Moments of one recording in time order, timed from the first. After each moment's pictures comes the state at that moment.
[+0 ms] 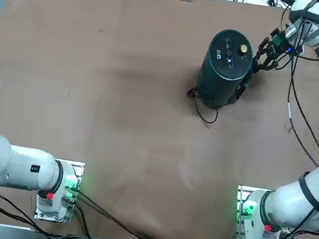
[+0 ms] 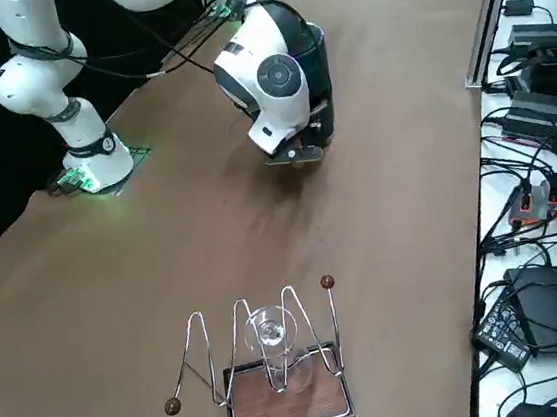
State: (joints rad) arm 0.01 0.49 -0.08 -1.84 0.60 1.98 0.85
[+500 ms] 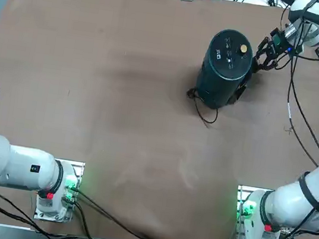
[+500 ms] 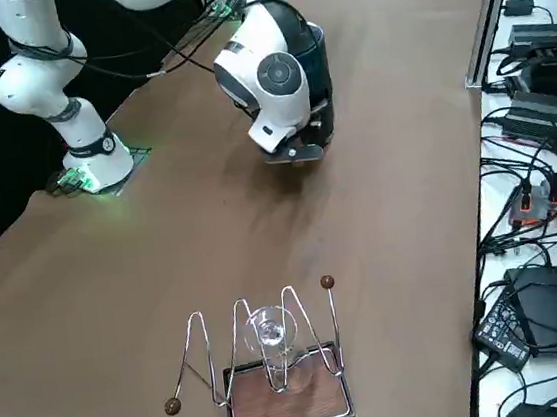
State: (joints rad) arm 0.01 0.48 -0.08 -1.85 0.60 1.98 0.85
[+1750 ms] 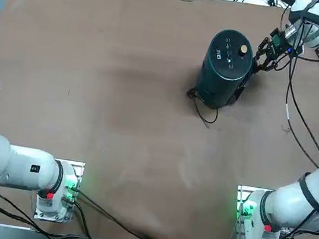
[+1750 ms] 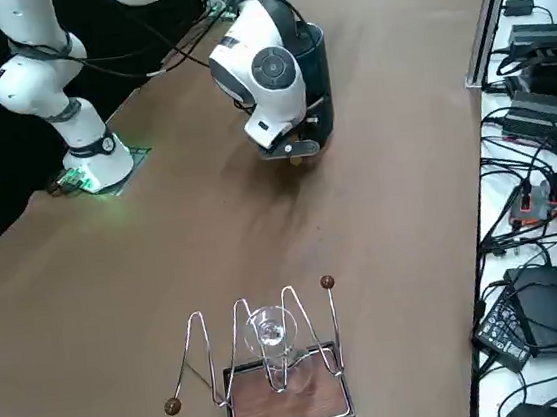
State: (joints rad) arm 0.02 0.45 -0.08 -1.89 0.61 2.00 0.86
